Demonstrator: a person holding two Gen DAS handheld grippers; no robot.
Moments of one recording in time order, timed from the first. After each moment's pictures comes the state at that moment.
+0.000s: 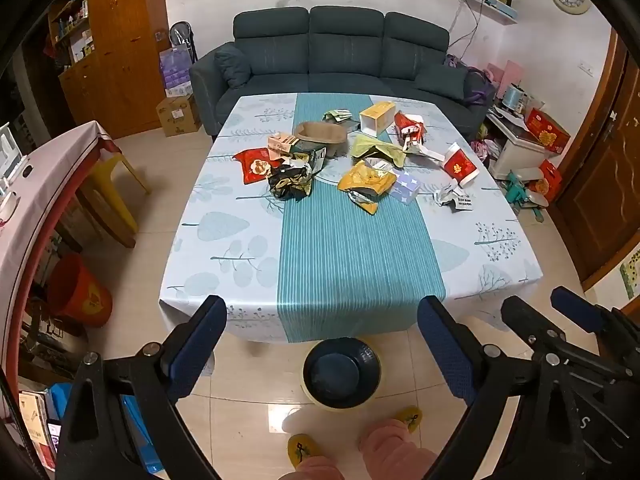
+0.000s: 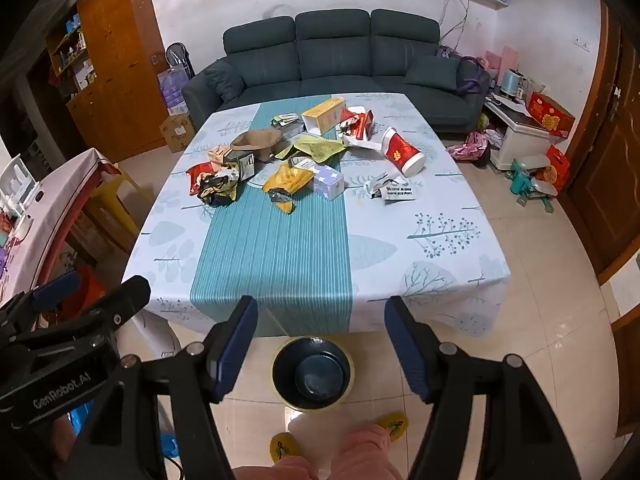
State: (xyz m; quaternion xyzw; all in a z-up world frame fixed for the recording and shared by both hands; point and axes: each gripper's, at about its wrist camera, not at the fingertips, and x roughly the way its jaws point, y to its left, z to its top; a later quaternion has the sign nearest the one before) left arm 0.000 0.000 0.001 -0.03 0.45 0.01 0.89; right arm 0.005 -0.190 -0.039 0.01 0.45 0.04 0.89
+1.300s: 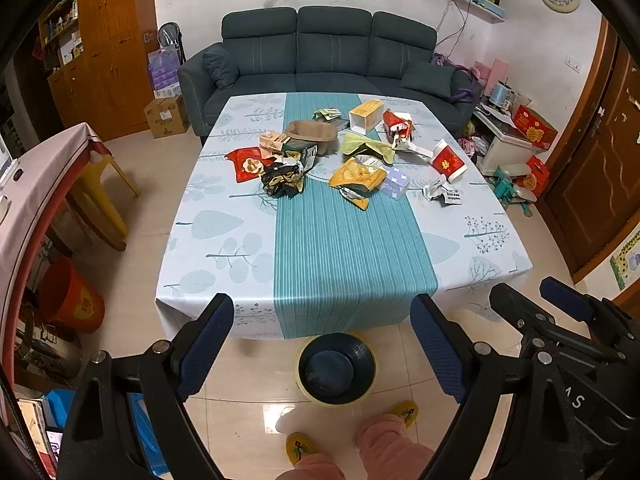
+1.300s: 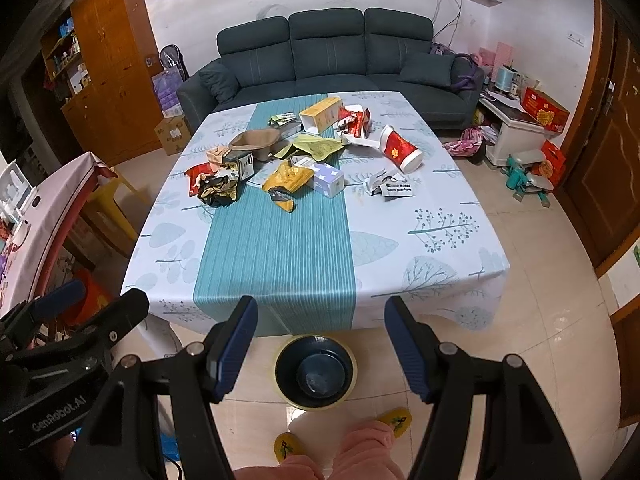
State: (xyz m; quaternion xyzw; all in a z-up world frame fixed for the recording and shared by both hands) left arm -0.010 0.005 0.003 -0.03 0.45 -0.01 0.89; right arm 0.002 -0.184 -0.038 0.02 0.45 0.03 0.89
